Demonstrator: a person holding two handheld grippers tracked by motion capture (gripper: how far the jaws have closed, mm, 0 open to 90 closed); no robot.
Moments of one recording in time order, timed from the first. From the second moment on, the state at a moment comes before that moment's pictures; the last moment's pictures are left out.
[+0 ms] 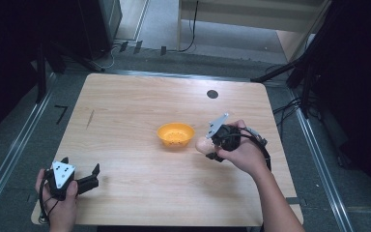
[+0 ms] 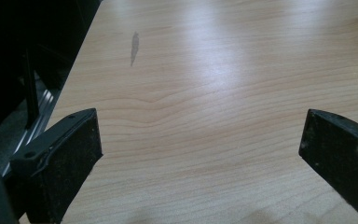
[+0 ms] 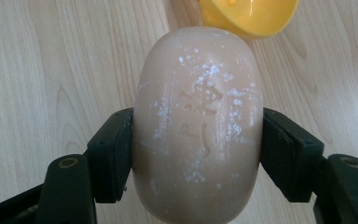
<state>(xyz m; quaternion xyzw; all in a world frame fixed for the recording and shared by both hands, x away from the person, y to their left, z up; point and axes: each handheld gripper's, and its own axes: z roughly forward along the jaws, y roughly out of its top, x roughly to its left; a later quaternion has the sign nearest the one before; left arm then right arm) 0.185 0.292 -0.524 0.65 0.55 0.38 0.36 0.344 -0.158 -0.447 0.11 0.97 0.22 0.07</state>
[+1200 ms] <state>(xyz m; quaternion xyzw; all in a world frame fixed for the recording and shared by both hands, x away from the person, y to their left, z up) 0.185 0.292 -0.524 0.65 0.55 0.38 0.37 0.386 -0.105 -0.432 0.04 0.97 0.23 0.04</state>
